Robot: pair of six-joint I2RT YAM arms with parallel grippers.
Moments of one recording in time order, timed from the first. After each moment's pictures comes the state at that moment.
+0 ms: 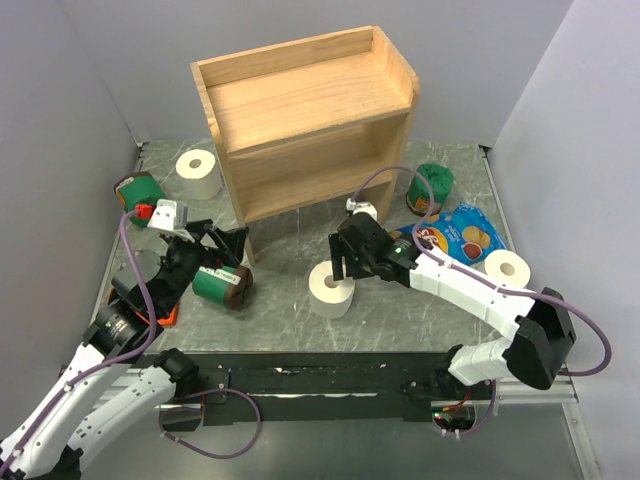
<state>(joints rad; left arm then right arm) -0.62 0.55 0.82 -0.26 -0.24 -0.32 0.83 1.34 1.08 -0.68 0.26 0.57</state>
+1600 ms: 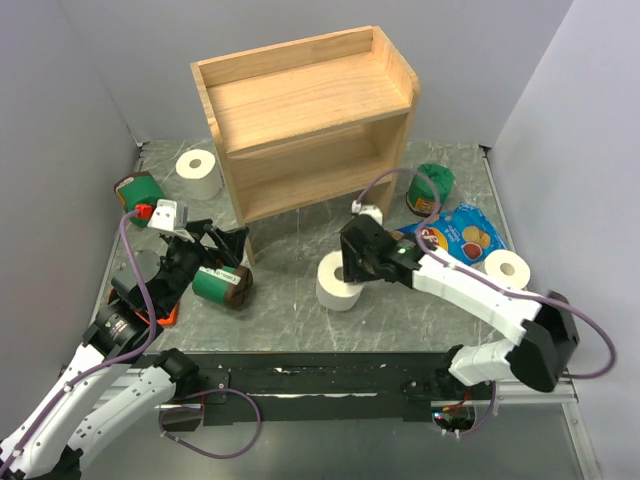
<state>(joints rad) -0.62 0.55 0.82 -0.26 -0.24 -0.31 0.83 1.34 1.06 -0.73 0.26 0.63</state>
